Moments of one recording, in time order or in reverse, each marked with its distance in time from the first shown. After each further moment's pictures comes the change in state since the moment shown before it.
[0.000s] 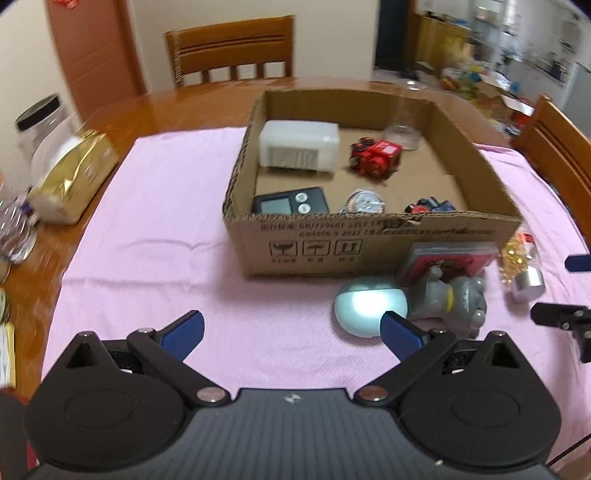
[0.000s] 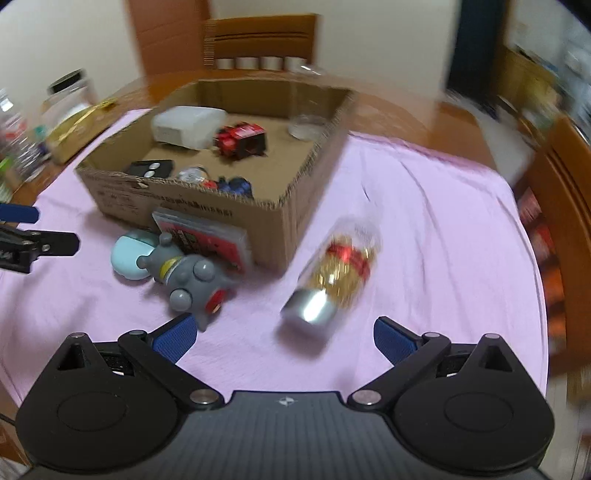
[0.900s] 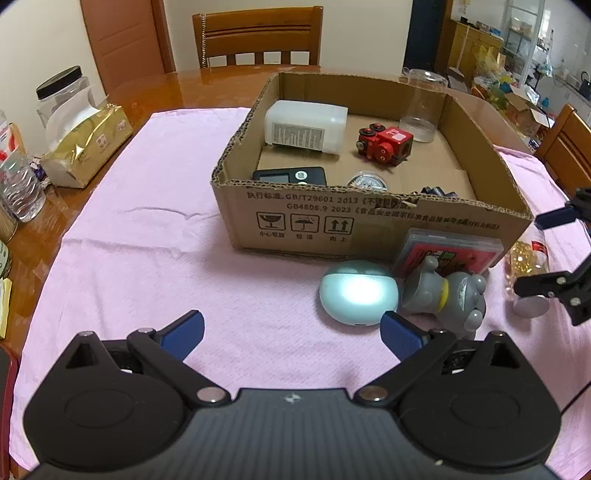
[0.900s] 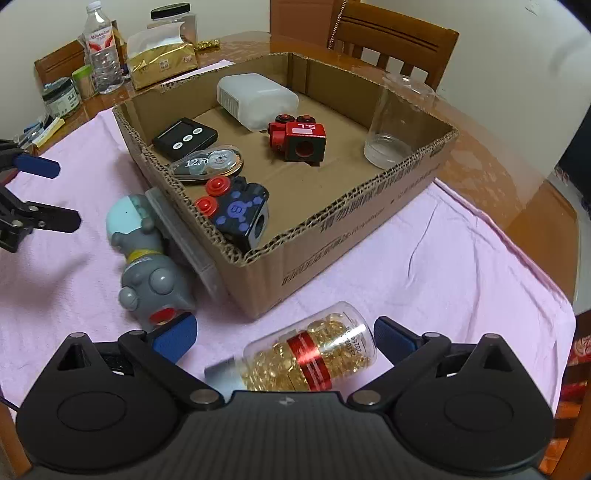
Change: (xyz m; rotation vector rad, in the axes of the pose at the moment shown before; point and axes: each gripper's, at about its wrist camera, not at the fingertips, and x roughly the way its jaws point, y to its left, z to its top) left arm 0.008 -0.019 -0.013 -0.077 0.022 0.046; right arm 0.053 -0.033 0.049 -0.384 0.072 0.204
